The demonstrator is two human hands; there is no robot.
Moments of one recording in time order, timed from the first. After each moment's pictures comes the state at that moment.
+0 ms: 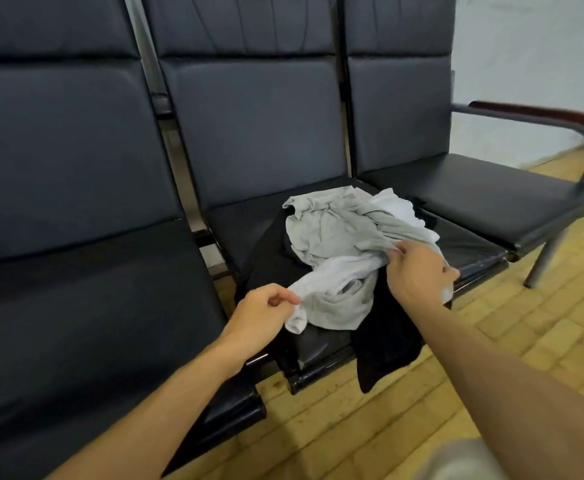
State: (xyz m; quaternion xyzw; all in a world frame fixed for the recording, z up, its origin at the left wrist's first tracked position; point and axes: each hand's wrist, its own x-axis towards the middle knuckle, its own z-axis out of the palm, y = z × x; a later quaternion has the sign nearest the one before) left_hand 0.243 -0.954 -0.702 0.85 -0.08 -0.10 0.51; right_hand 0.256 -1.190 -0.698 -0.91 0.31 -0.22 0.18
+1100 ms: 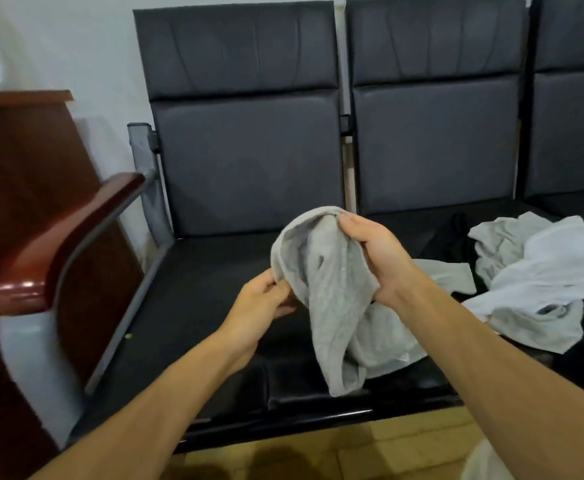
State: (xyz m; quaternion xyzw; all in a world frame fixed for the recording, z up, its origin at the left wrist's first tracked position) left_hand 0.167 -0.713 -0.649 0.74 0.01 0.02 0.67; right_hand 0.226 -0.879 -0.605 -0.53 -0.11 0.15 0.83
